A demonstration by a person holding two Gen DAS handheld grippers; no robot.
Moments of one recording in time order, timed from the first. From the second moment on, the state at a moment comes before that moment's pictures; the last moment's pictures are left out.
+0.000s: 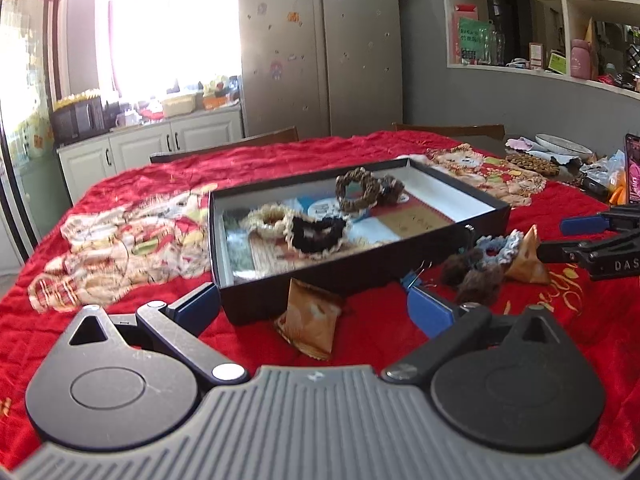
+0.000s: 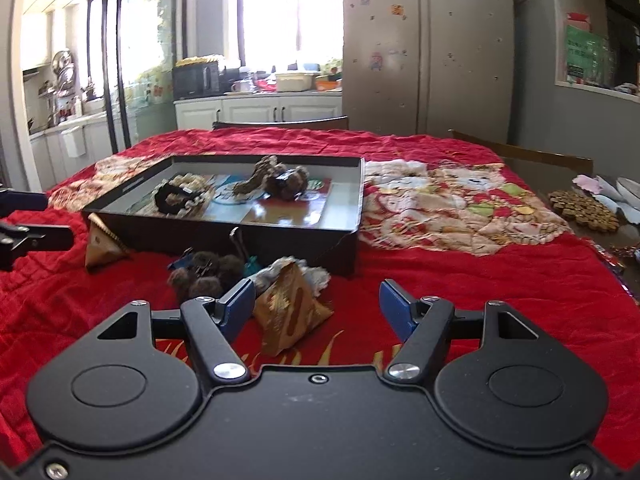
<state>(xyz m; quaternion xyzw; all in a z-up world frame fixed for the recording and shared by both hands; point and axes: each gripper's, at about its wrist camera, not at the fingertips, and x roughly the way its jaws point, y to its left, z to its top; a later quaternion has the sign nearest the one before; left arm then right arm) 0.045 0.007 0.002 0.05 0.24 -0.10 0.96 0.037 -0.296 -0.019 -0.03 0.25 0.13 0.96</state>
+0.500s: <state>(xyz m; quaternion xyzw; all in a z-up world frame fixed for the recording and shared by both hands) 0.066 0.006 -0.020 0.03 0.25 -0.10 0.96 0.060 -0.292 -0.037 0.01 0.30 0.14 0.94</state>
